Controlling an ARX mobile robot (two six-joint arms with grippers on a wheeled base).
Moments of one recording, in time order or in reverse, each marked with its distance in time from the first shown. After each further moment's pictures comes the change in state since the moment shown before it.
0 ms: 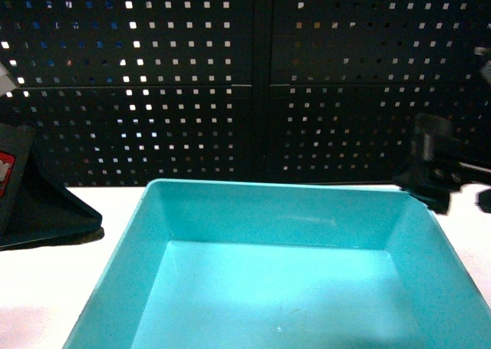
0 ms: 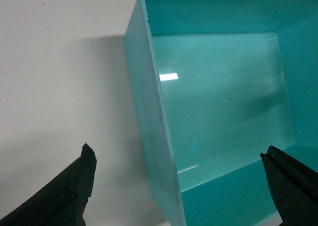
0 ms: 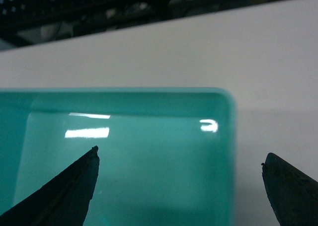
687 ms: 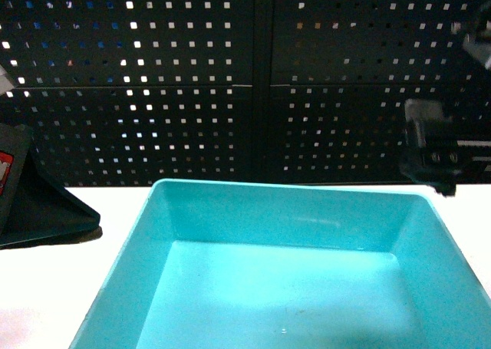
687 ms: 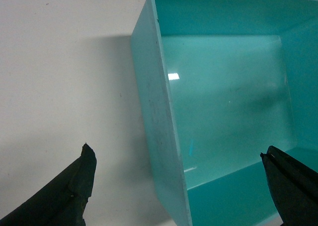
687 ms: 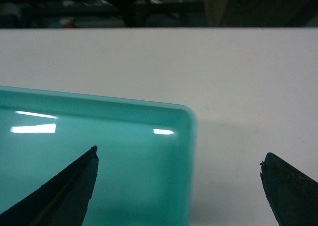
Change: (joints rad) left arm 0.000 0.000 0.000 0.000 0.000 0.000; right arm 0.030 0.009 0.124 -0.176 0.154 -0.148
